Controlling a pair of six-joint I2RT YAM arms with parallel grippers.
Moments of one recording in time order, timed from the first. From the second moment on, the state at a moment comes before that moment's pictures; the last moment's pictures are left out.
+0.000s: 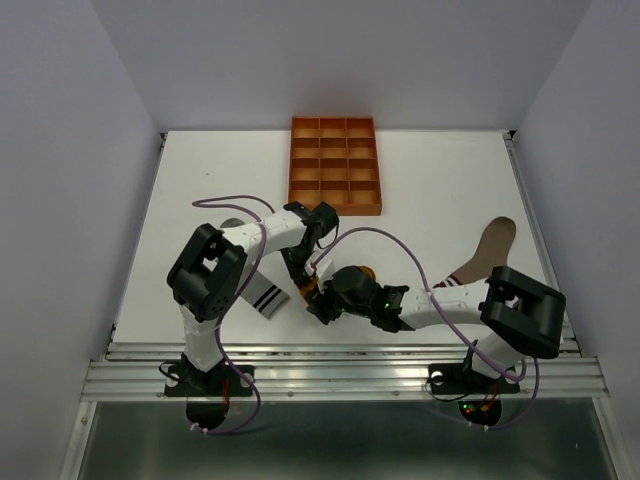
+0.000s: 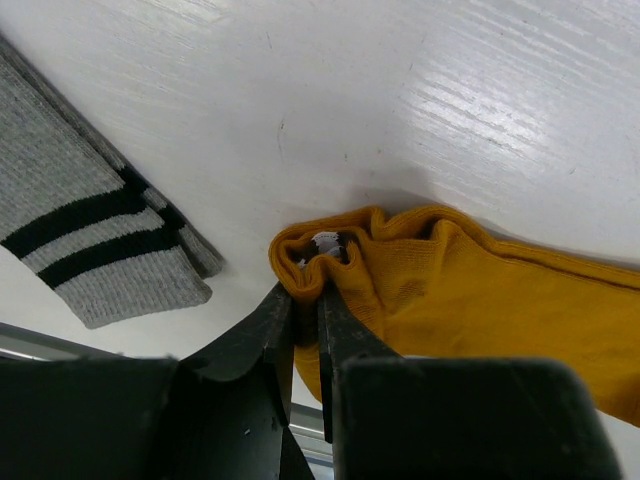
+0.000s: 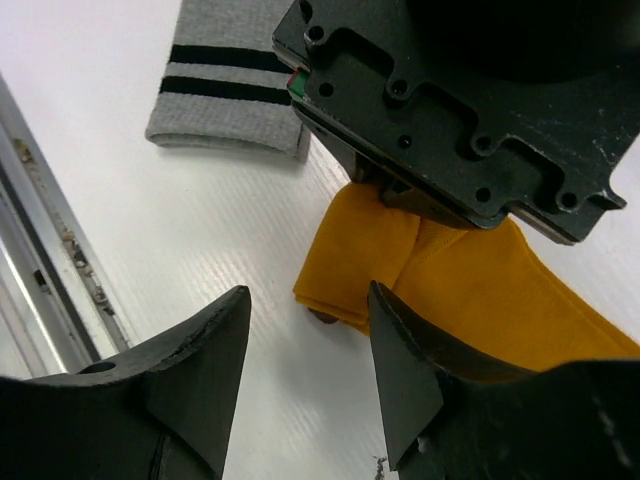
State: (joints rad) left arm -0.73 1.87 1.29 -1.01 -0.15 -1.11; right arm 1.13 1.55 0.68 0.36 0.06 0.15
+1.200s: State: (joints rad) left arm -0.72 1.84 1.26 -0.97 -0.09 -1.11; right arm 1.24 1.79 0.86 0.22 0.49 0.07
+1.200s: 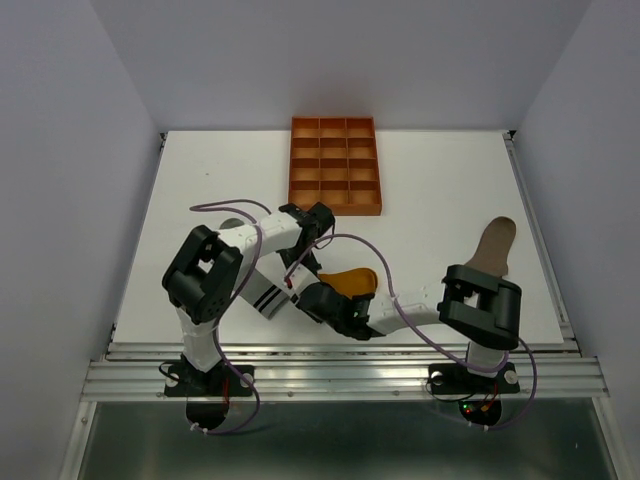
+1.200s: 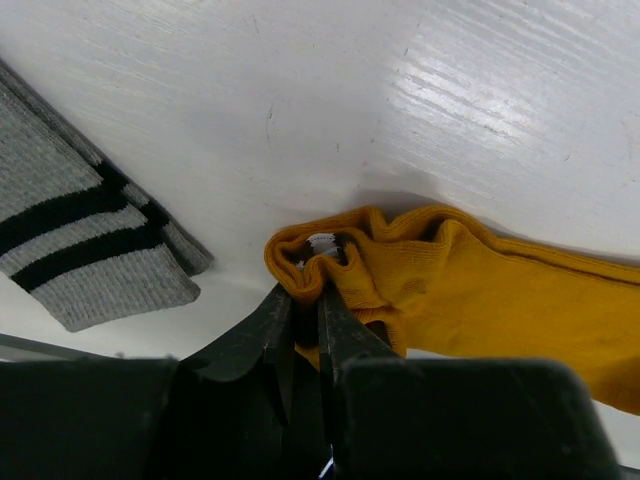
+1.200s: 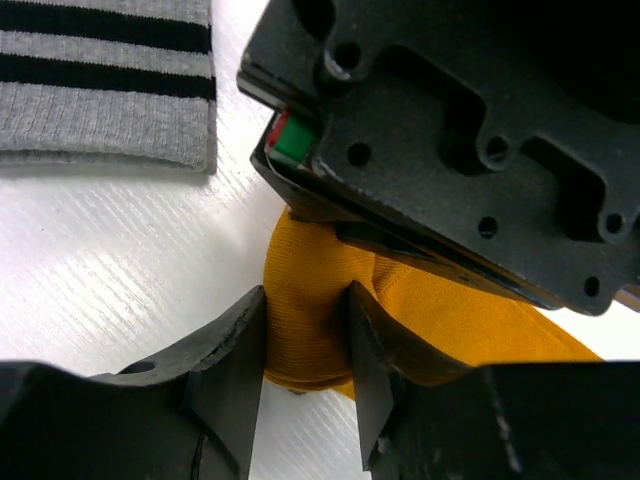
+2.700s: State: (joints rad) left arm -0.56 1.71 1.08 -0.39 0.31 -0.74; right arm 1.13 1.76 0.79 0.39 -0.03 -0.16
